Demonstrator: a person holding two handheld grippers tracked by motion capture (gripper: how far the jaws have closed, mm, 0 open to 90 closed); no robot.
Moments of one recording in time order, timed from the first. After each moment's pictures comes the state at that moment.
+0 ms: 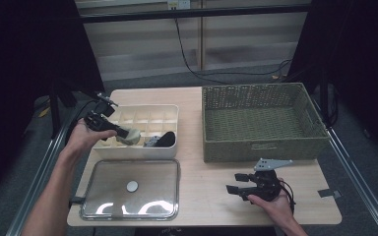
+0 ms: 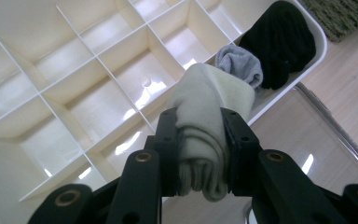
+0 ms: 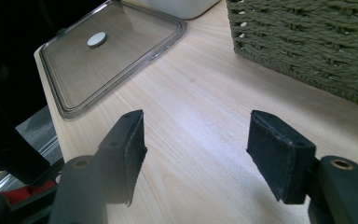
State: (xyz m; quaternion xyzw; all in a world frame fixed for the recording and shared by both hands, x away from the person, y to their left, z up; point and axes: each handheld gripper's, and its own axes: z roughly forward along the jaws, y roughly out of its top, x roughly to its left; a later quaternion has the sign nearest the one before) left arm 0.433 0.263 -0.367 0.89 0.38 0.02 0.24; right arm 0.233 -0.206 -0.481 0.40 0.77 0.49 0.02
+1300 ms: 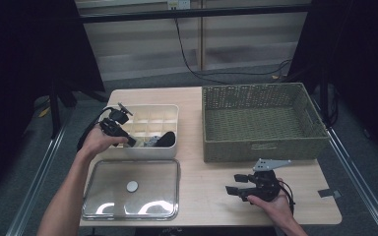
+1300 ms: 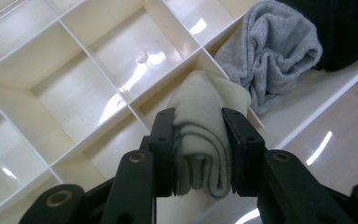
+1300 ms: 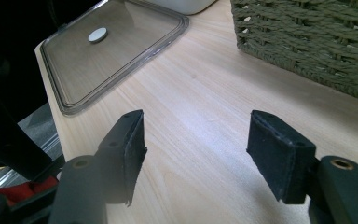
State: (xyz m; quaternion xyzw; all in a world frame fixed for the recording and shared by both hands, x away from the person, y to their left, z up) left arm 0.450 0.238 -0.411 0.91 0.38 0.00 0.17; right arm 0.234 -0.205 -0.484 0.40 0.78 0.48 0.02
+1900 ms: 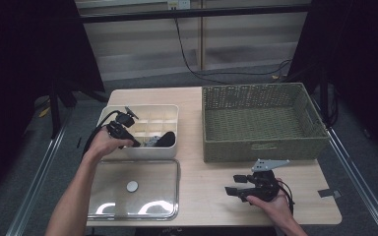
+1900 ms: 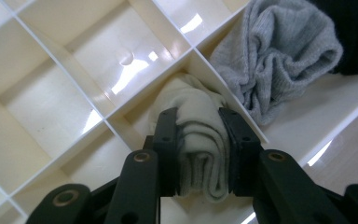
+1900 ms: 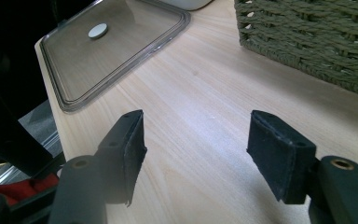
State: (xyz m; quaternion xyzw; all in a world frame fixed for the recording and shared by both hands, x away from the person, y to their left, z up) left arm 0.453 0.228 -0.431 0.91 0.37 -0.01 0.16; right arm 0.234 -0.203 -0.485 0.40 0.78 0.48 0.02
